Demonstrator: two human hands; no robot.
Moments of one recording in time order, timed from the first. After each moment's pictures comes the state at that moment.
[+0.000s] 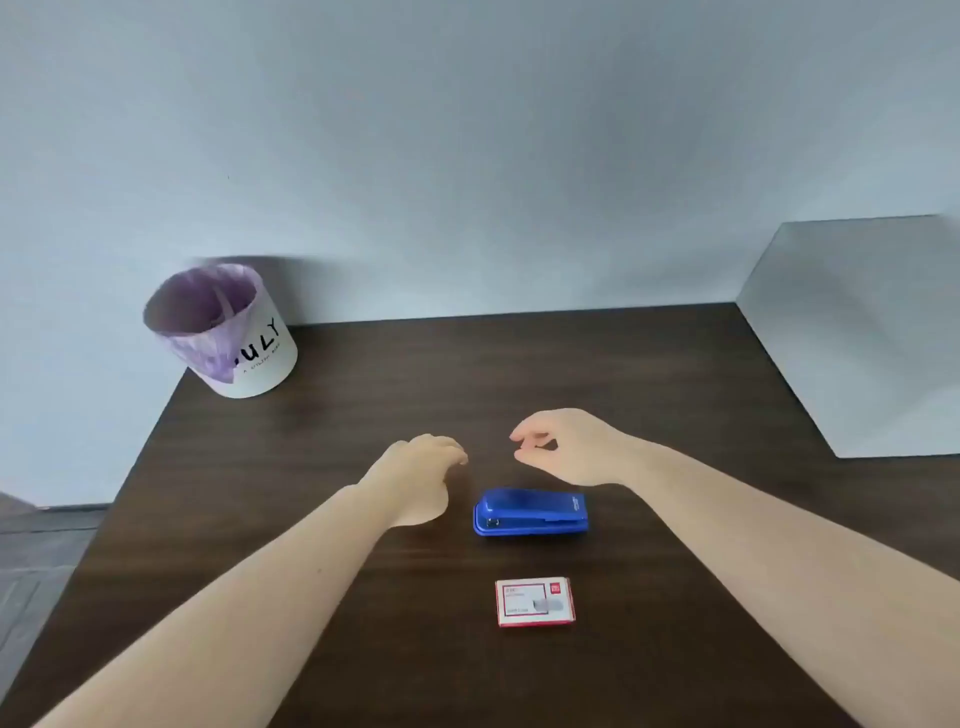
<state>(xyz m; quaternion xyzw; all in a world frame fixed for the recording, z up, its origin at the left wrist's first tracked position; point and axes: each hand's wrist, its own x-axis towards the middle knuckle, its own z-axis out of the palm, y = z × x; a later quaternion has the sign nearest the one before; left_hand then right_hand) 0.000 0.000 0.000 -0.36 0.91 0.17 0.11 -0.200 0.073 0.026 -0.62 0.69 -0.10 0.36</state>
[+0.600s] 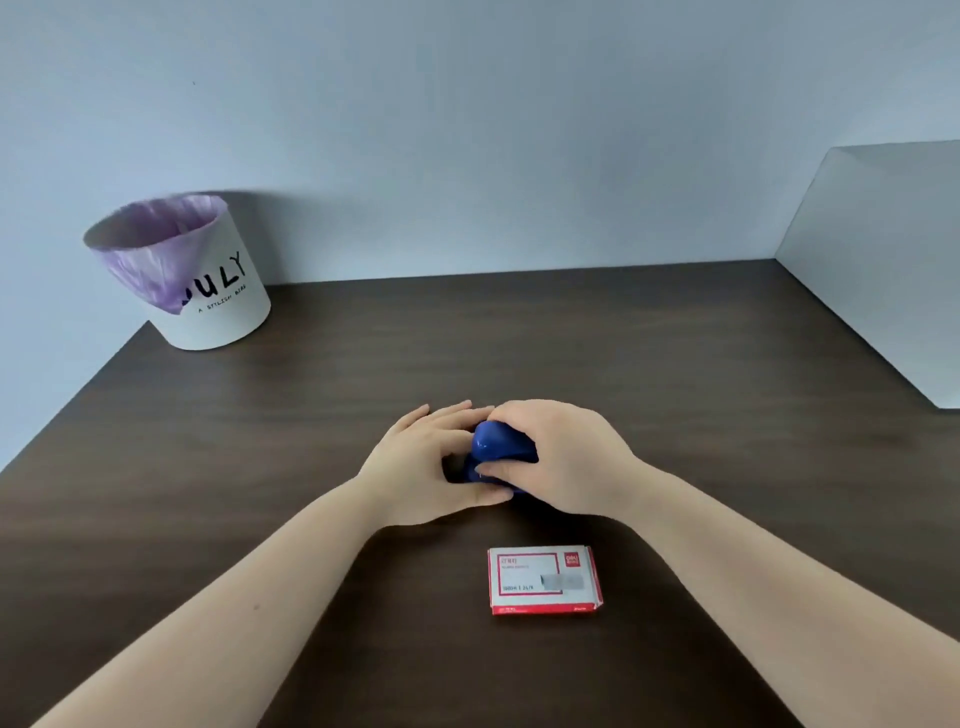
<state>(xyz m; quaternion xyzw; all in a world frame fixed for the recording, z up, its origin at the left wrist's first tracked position) -0.002 0.016 -0.090 -0.31 0.92 0.23 -0.08 -0.167 0.099 -0.064 -0.74 0.63 -0.23 0.12</state>
